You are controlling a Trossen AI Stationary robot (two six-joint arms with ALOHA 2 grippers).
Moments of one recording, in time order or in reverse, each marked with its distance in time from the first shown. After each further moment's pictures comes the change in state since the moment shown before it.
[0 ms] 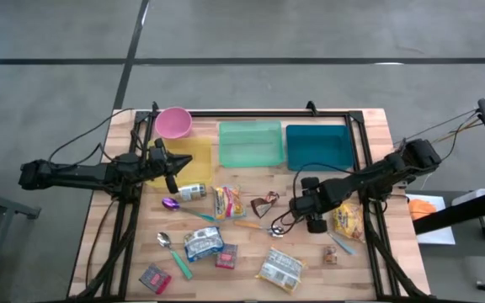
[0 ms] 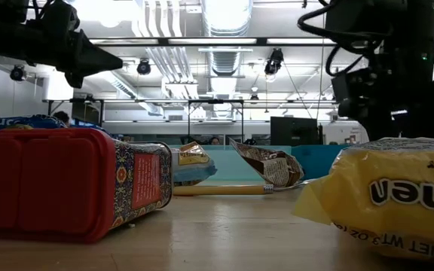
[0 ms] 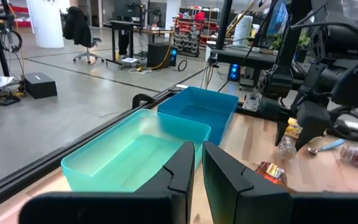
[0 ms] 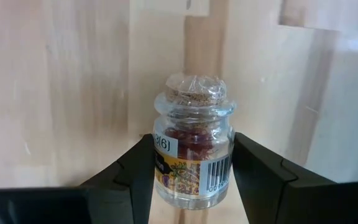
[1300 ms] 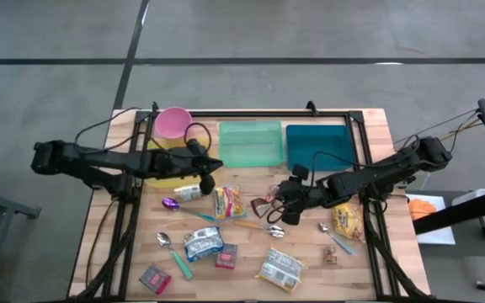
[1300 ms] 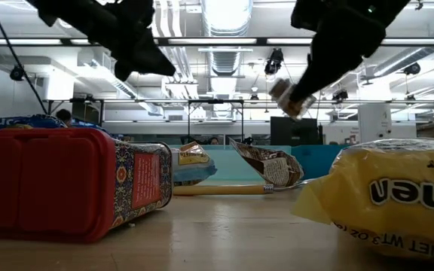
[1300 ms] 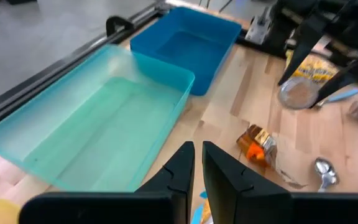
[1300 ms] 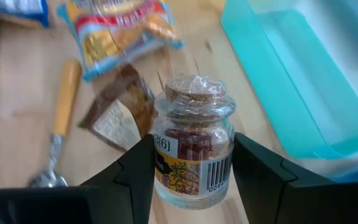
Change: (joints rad) left arm 0.000 0.724 0.522 -0.251 0.068 -0.172; right arm -0.003 -0.111 0.051 0.400 0.358 0.111
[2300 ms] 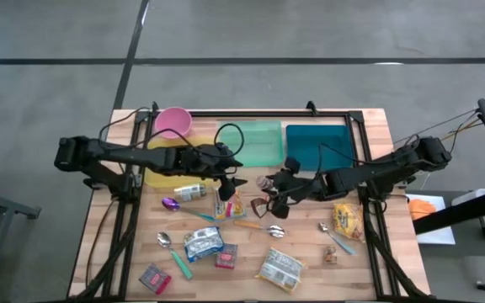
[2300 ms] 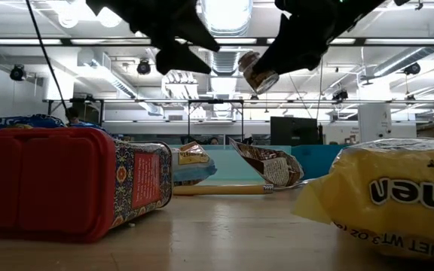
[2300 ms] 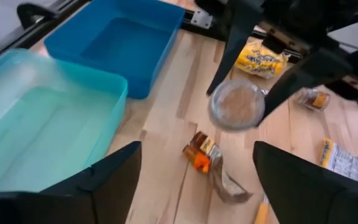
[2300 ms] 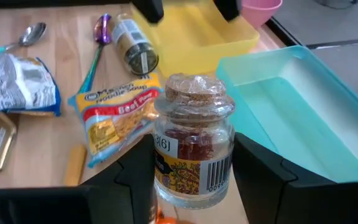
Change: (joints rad) left arm -0.002 0.287 0.300 -0.058 0.211 0.041; right arm -0.065 0.000 -0.003 0.275 0.016 -0.109
